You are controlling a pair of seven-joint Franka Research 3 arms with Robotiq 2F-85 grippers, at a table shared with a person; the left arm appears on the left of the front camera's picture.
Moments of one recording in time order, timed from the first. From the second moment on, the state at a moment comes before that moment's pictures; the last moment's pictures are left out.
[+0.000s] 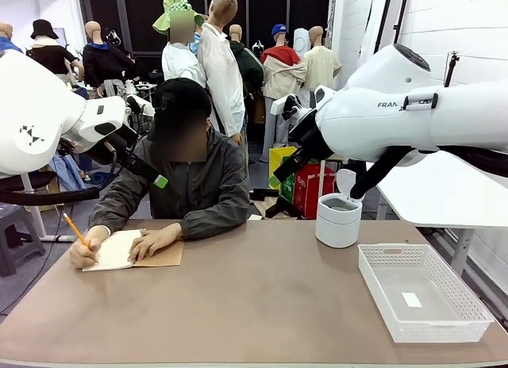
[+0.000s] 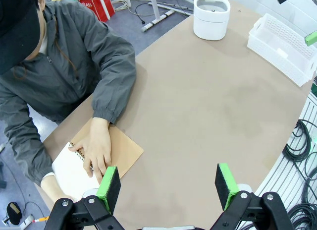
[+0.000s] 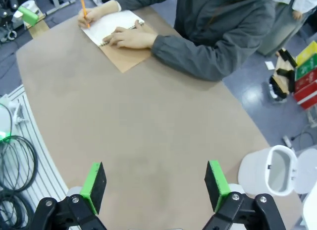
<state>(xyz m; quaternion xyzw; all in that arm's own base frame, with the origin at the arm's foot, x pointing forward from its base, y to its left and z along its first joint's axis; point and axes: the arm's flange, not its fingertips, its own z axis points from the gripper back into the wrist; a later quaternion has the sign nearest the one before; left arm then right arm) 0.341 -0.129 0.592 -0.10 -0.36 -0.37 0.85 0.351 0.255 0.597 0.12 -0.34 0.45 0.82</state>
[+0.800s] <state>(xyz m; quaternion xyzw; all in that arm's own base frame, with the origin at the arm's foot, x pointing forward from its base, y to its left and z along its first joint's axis) 0.341 -0.129 0.592 -0.10 -0.36 -0.37 0.85 0.351 0.255 0.596 0.13 -0.34 0.45 0.81</state>
